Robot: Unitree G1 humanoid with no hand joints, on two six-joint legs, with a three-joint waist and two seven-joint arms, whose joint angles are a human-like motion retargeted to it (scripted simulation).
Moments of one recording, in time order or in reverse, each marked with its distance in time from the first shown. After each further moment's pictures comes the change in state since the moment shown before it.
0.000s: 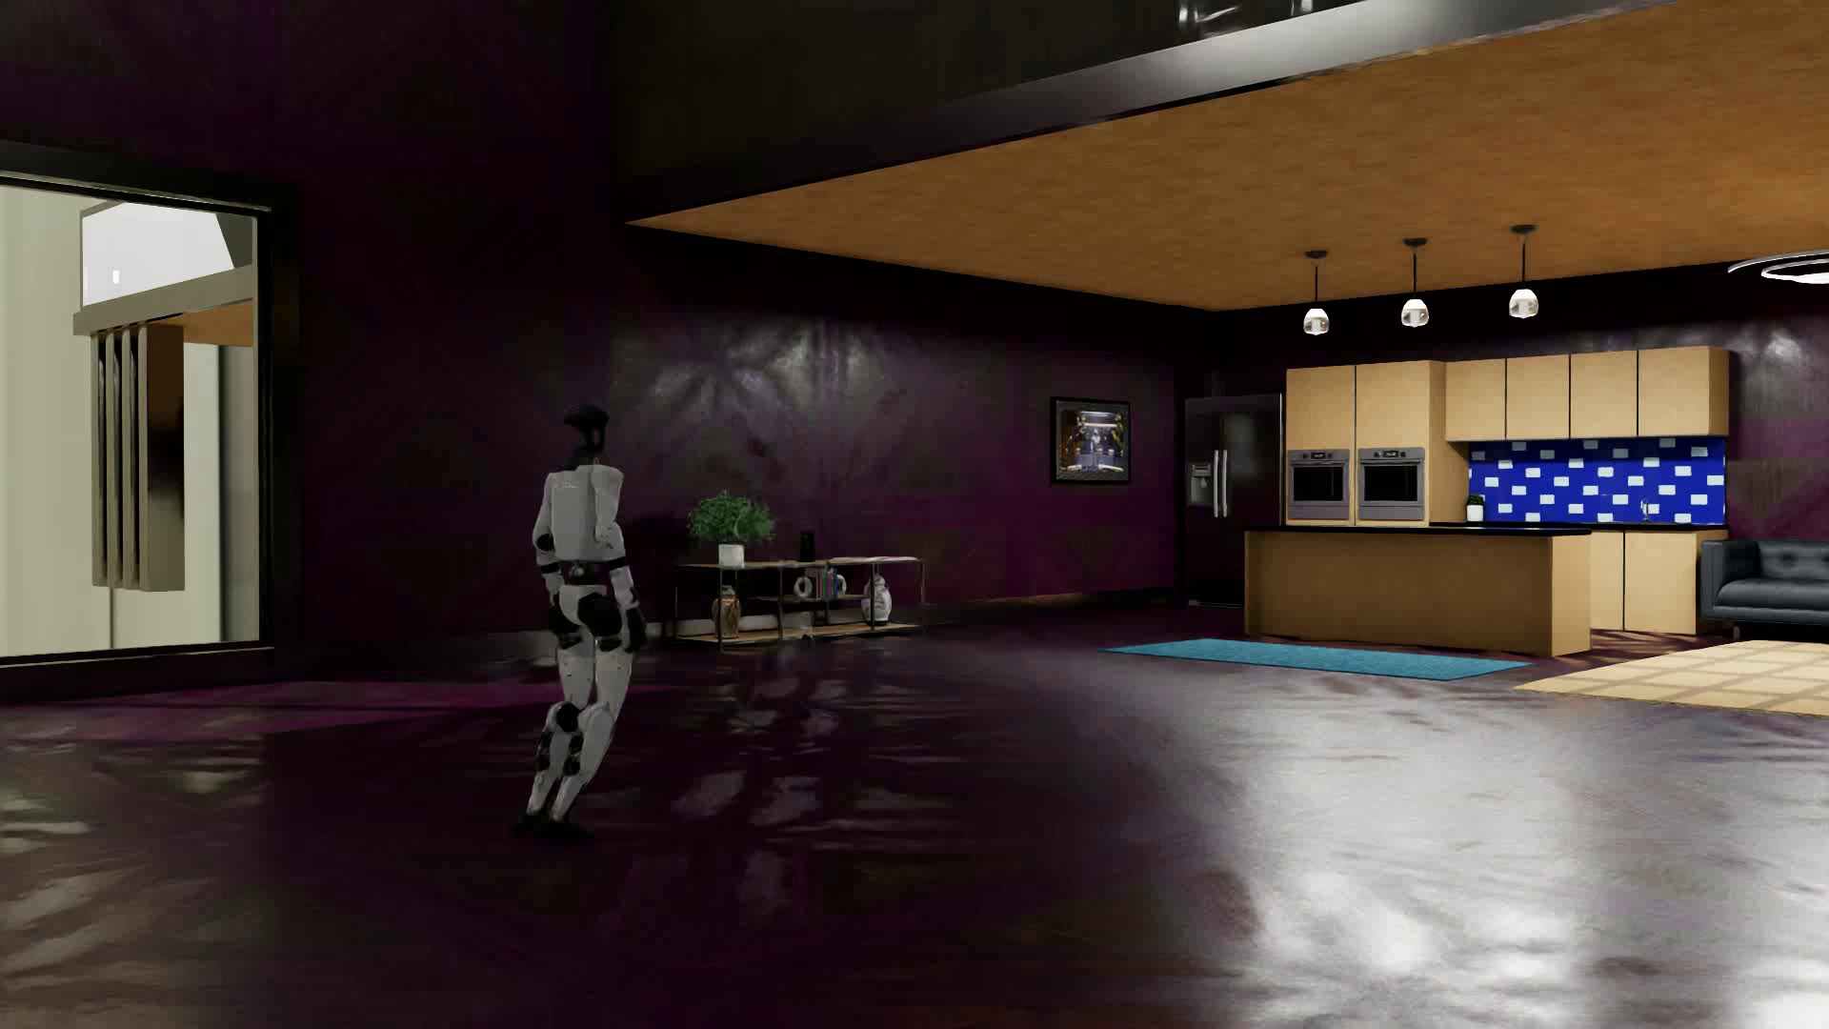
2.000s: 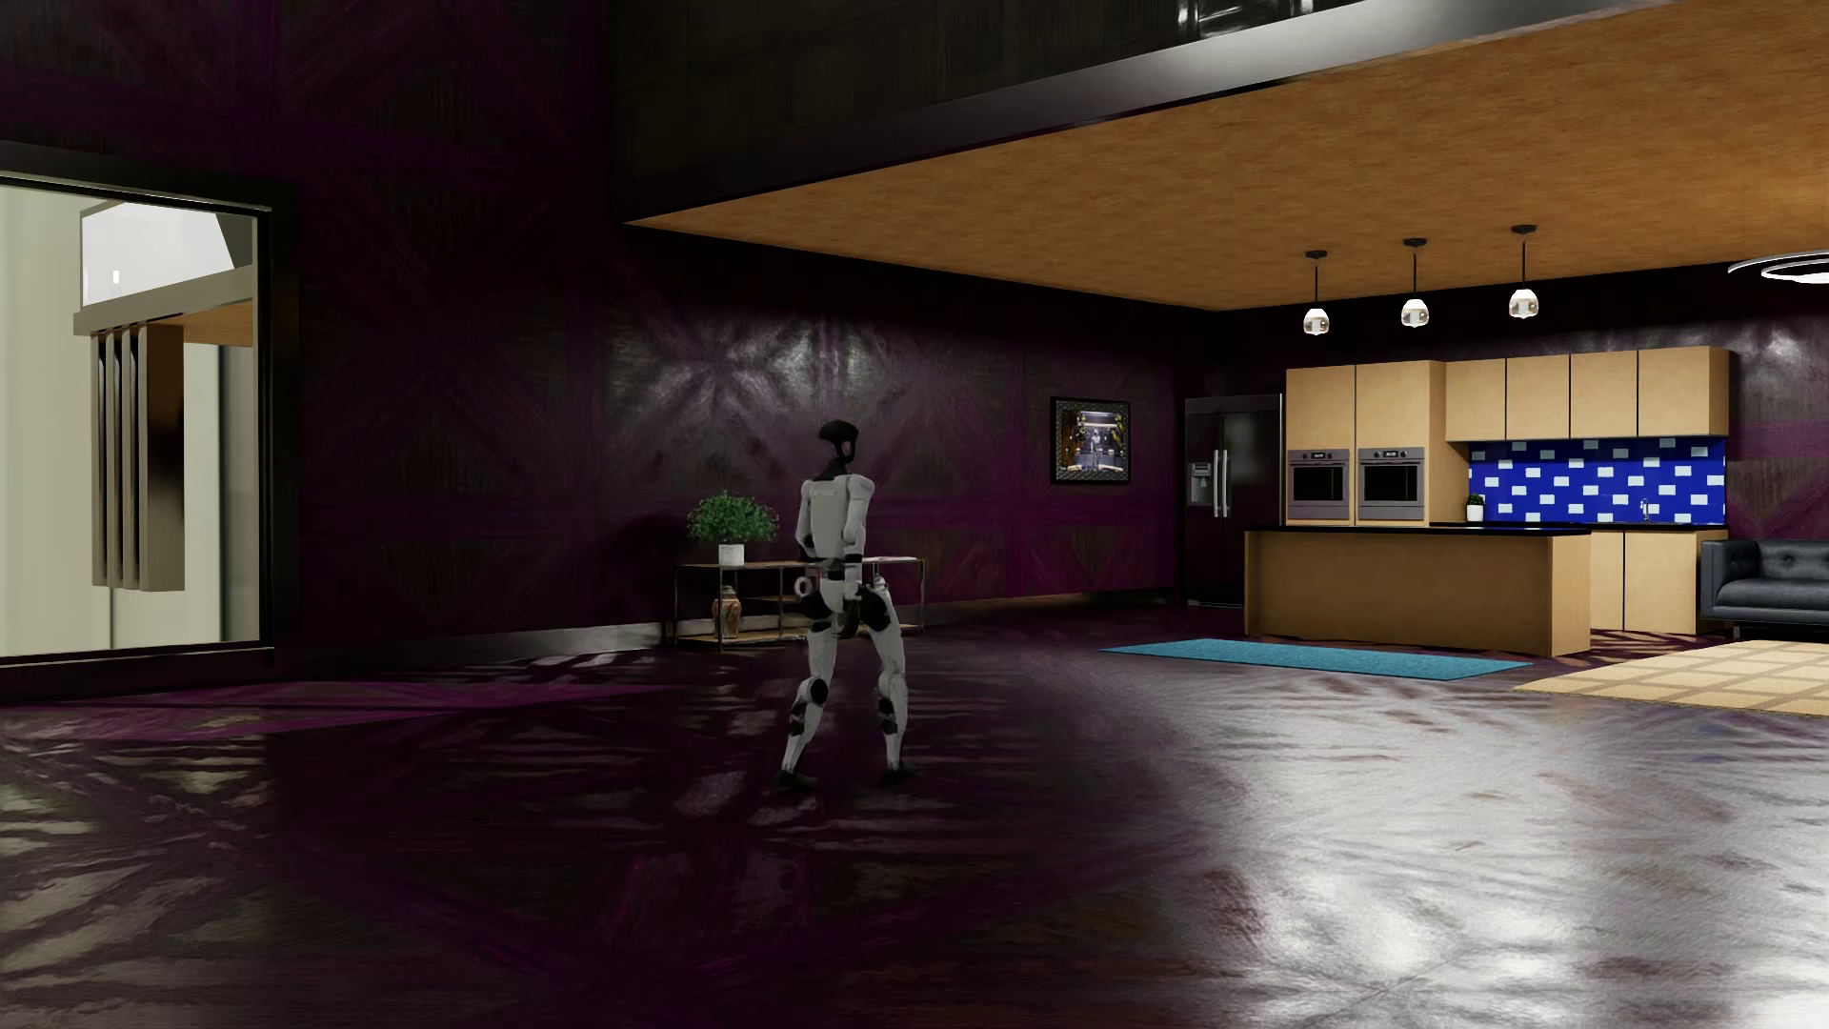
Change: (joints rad) body 0.204 -0.411 -0.191 -0.028 -0.068 -0.036 0.000 0.000 0.043 0.025 0.018 -0.162 0.248 -0.010 0.094 0.056 0.043 0.000 0.000 0.246 0.063 -0.325 0.212 0.000 0.000 0.000 0.000 0.000 0.000
